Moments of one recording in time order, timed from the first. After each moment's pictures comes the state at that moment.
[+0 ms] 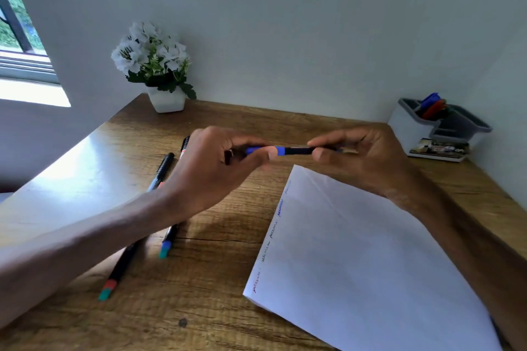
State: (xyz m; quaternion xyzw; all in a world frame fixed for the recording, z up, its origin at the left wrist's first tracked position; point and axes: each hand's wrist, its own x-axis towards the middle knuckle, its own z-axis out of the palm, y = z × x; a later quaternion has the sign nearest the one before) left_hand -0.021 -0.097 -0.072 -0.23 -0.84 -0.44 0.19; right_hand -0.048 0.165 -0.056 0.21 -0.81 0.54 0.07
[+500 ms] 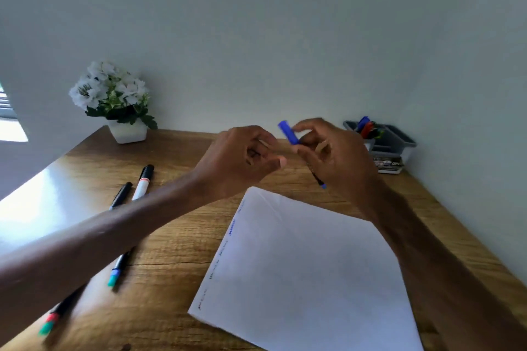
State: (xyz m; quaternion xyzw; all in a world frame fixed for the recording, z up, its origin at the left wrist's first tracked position) left_hand -0.056 -0.017 -0.036 -0.27 -0.85 -0.44 0.14; right_hand -0.050 0.200 -0.028 0.22 -0.89 0.29 0.27
